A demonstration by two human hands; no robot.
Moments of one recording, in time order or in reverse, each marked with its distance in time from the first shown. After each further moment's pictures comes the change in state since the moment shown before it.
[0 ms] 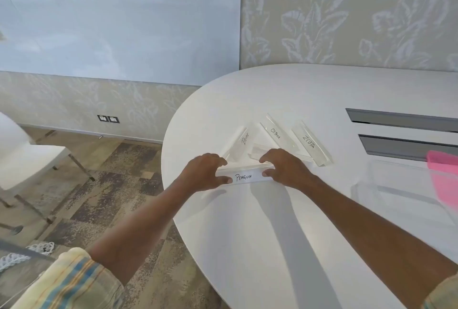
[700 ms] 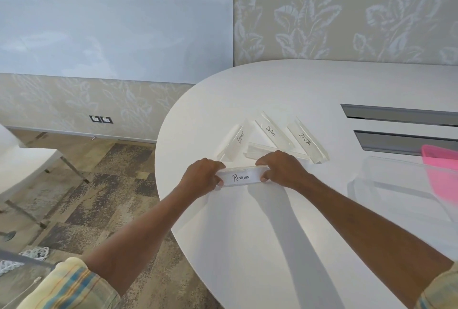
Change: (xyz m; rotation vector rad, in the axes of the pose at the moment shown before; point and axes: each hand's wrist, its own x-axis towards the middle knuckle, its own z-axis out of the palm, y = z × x) left_hand 0.007 0.009 0.015 0.036 -0.045 -0.081; right_hand 0.008 0.004 0.002 -0.095 -0.100 0.055
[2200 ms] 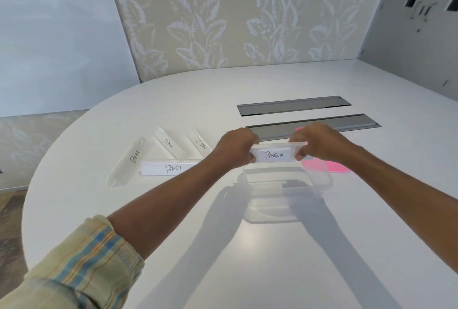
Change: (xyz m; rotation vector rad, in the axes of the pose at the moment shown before) left_hand 0.084 0.385 -0.025 0.085 0.049 0.556; right_hand -0.233 0.280 -0.151 0.031 0.182 0.415
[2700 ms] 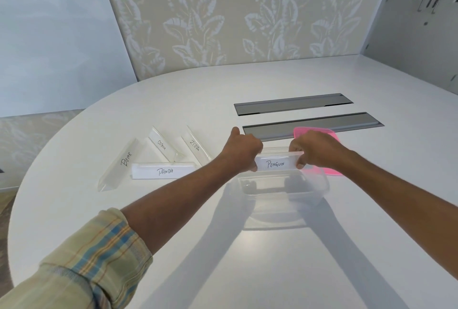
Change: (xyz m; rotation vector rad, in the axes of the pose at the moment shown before) left_hand 0.035 0.024 0.023 0.280 -0.075 0.058; right_hand 0.028 0.034 0.028 -0.201 -0.077 -0.032
